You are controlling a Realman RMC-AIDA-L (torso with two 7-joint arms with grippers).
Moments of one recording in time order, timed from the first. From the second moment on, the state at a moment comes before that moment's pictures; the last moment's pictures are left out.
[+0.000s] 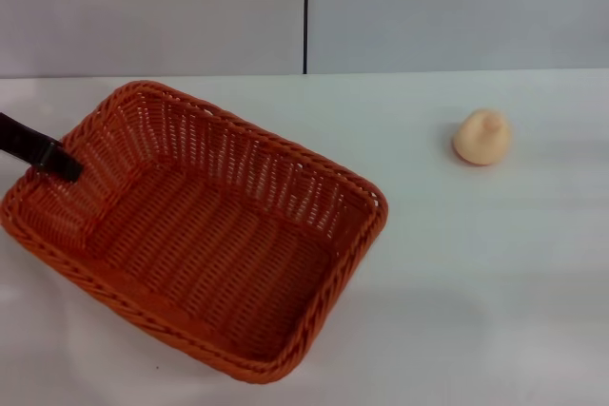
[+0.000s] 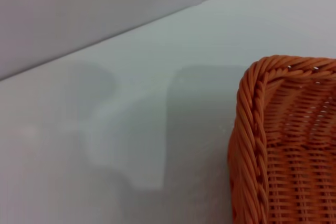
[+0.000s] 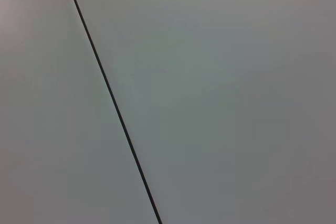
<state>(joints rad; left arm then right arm) -0.70 -1.97 0.80 1.08 2.77 1.68 -2.36 0.39 2.07 -0.28 -0.11 -0.82 -1.58 0.68</state>
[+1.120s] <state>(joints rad) -0.74 -1.99 0.58 1.19 2.69 1.82 -2.65 0.42 2.04 -0.28 -0.12 -0.83 -1.53 0.68</state>
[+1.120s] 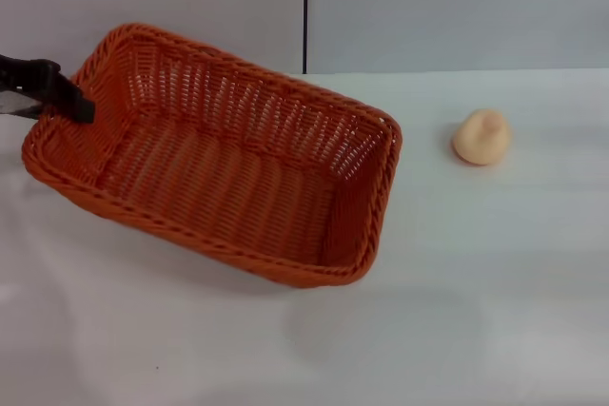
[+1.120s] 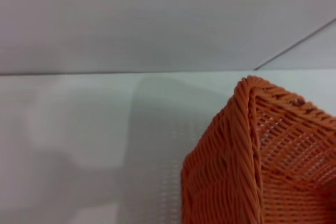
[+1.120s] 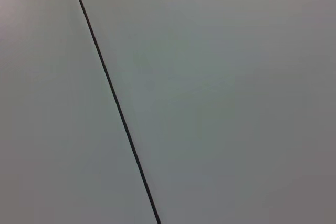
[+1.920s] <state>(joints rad) -0.50 -2.07 0.53 1.30 2.46 1.81 -2.75 0.45 2.03 -0.27 -0.12 -0.82 -1.44 0.68</state>
